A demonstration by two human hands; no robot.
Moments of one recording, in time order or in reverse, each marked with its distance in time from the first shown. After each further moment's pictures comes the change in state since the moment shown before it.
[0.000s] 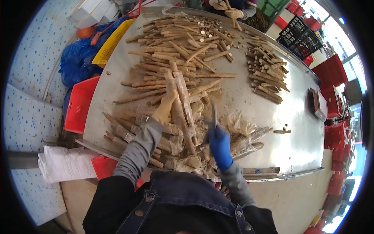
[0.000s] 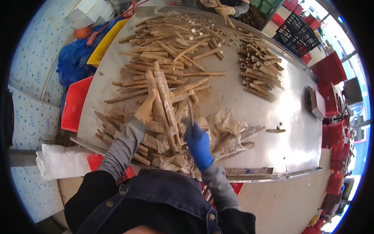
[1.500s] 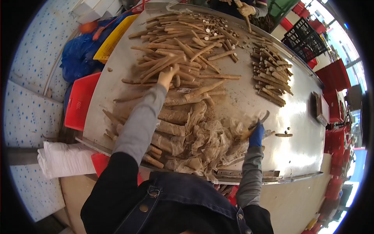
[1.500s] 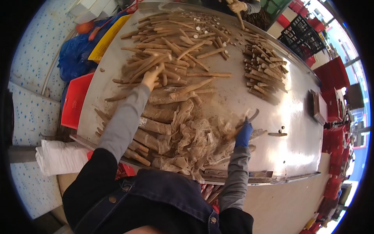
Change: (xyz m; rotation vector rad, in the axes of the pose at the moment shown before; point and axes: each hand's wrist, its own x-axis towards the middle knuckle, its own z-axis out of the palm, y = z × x) left_hand 0.112 0.053 -0.021 0.272 0.522 0.196; right_hand 0.076 0.186 -0.123 0.724 0.519 0.358
